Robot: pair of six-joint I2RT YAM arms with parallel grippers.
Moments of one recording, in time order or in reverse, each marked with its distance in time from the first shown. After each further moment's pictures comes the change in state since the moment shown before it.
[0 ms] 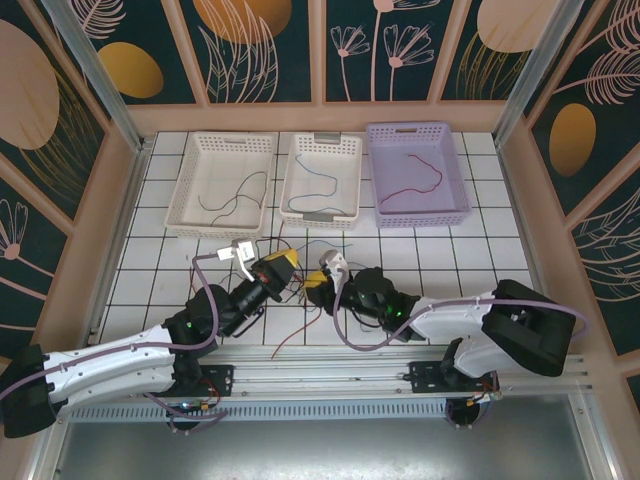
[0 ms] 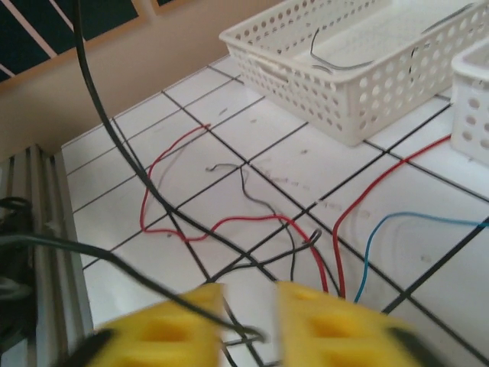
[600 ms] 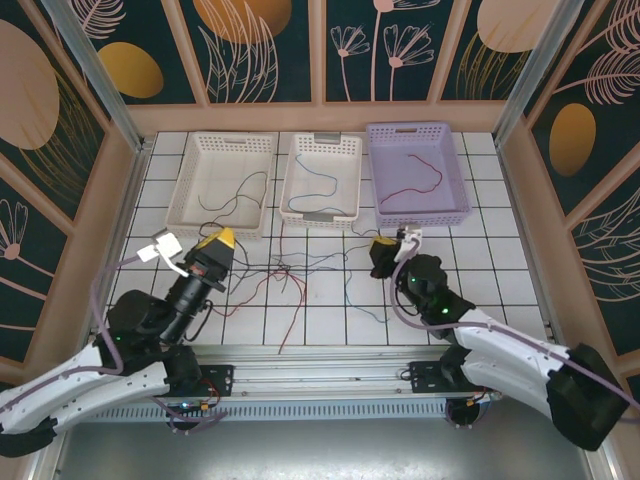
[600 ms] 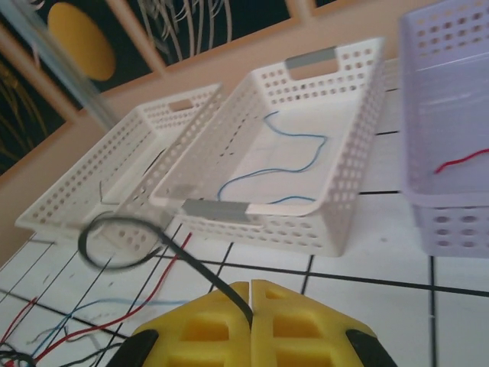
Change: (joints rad) left arm 0.000 -0.393 0.262 -0.492 -0.229 0.148; right arm -0.362 -0.517 -0.112 -0.339 0.229 0.230
